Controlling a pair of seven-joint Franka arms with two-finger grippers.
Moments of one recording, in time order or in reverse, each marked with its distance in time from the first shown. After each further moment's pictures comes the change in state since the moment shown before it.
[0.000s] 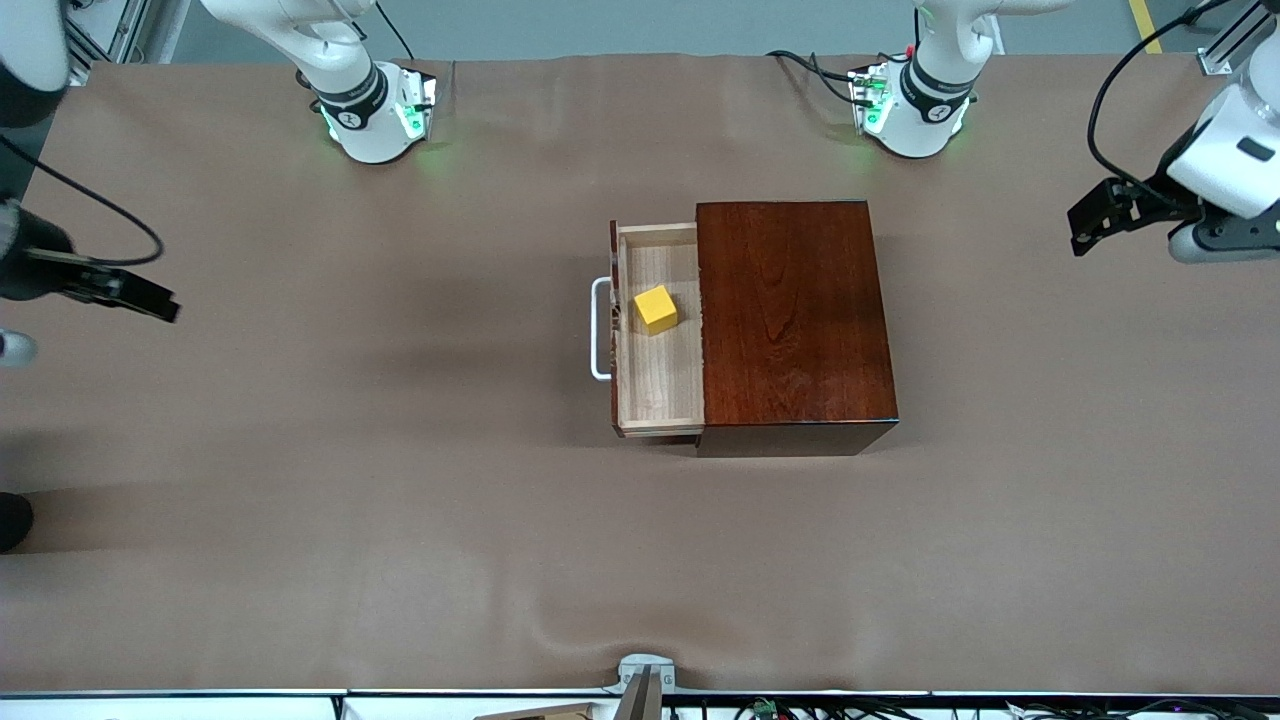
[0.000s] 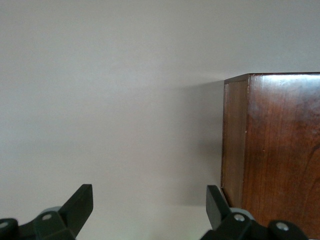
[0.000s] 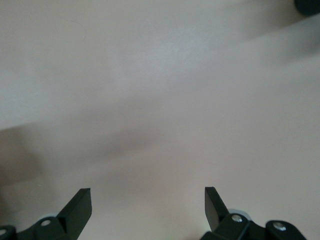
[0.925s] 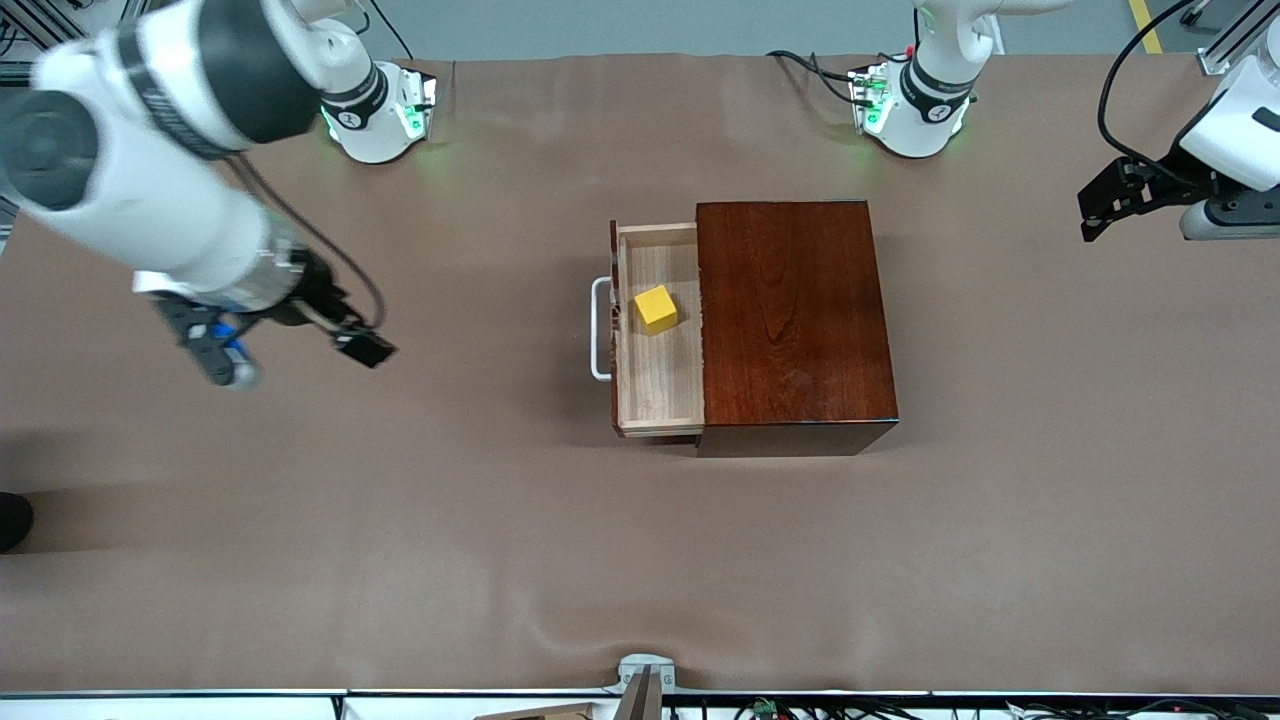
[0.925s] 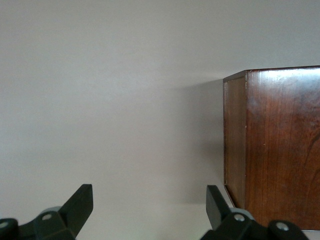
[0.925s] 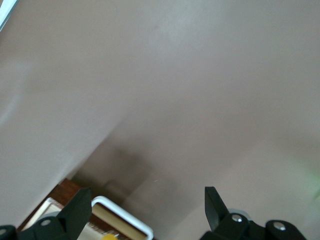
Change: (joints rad) left arm 0.007 -0.013 0.002 -0.003 0.000 -0.006 0.048; right arm 0.305 0.107 0.007 0.000 0.145 0.161 0.876
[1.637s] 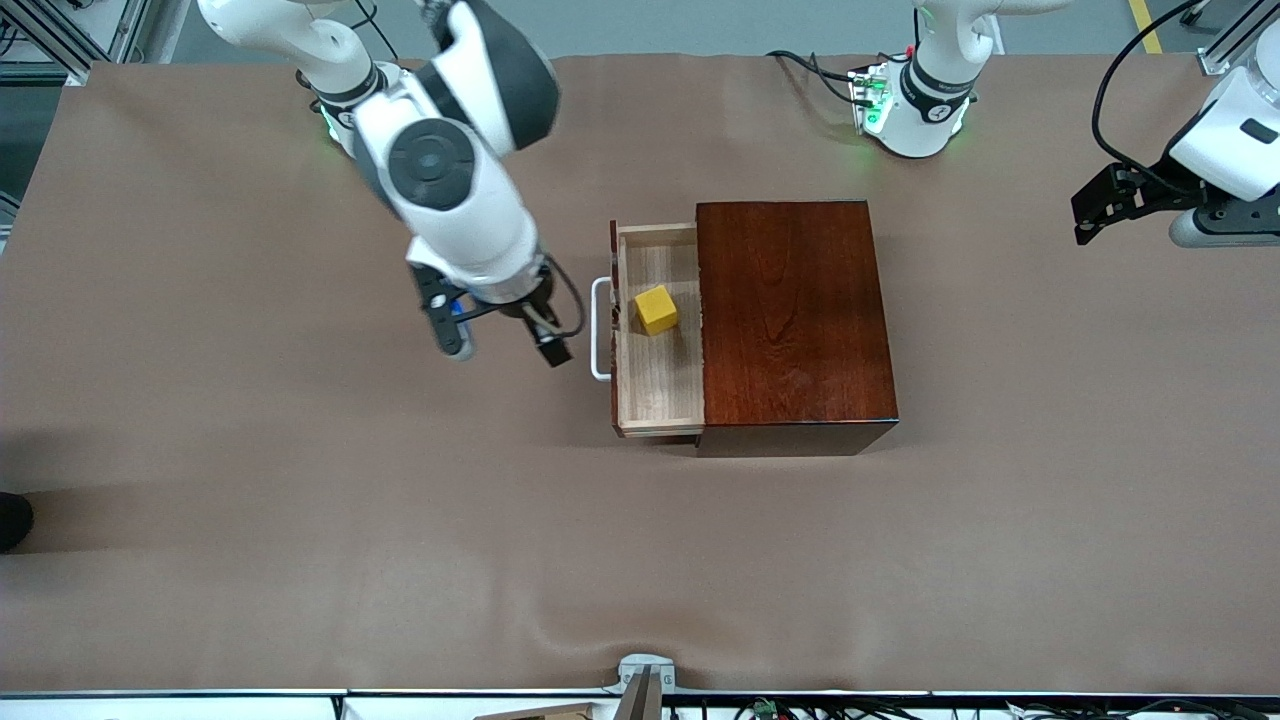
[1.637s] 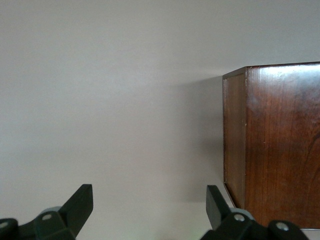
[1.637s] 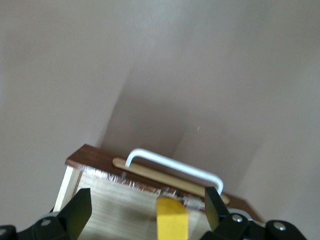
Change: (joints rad) left arm 0.000 0.006 -0.003 -0.007 -0.003 0.000 0.001; right arm 0.276 0.153 0.001 0.000 0.000 0.212 0.586
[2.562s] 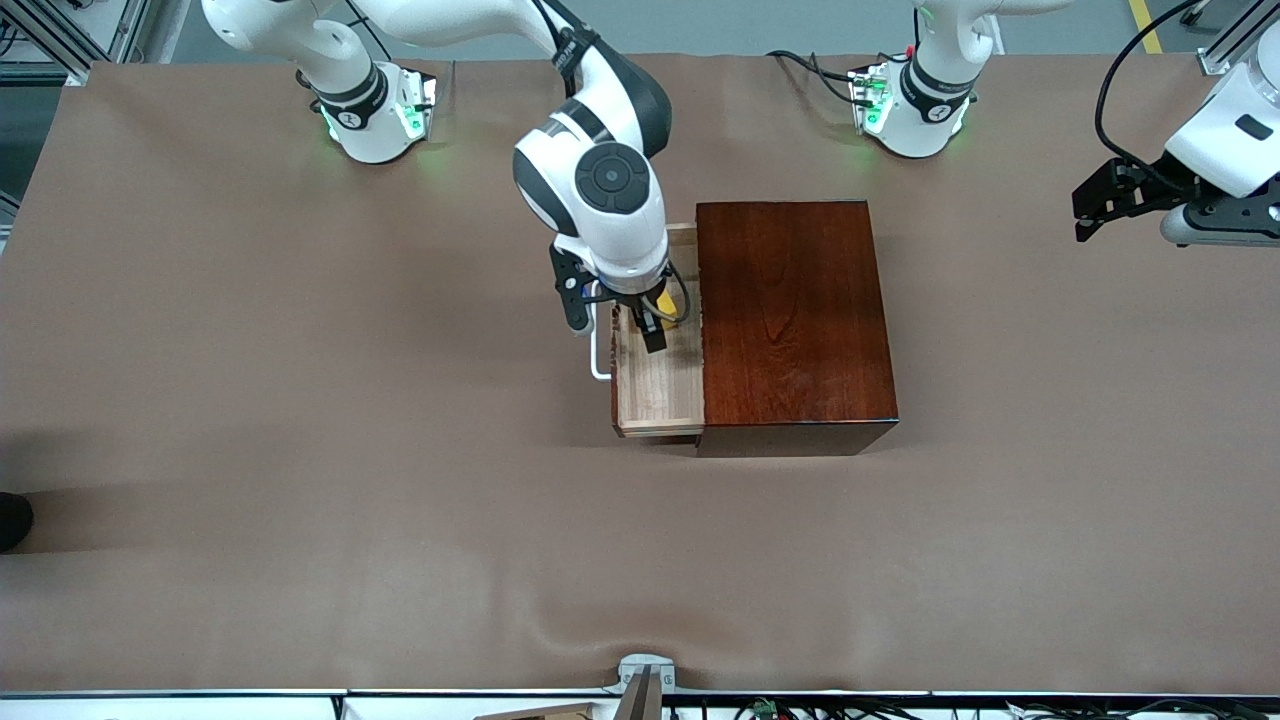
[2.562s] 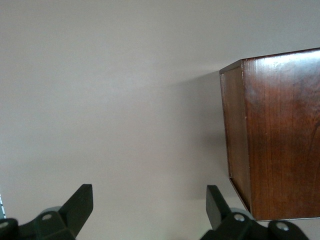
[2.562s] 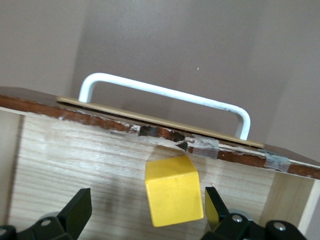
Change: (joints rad) left arm 0.002 0.000 0.002 0.000 0.000 0.000 0.083; right arm 0.162 0.169 -0.001 0.000 0.000 0.159 0.248
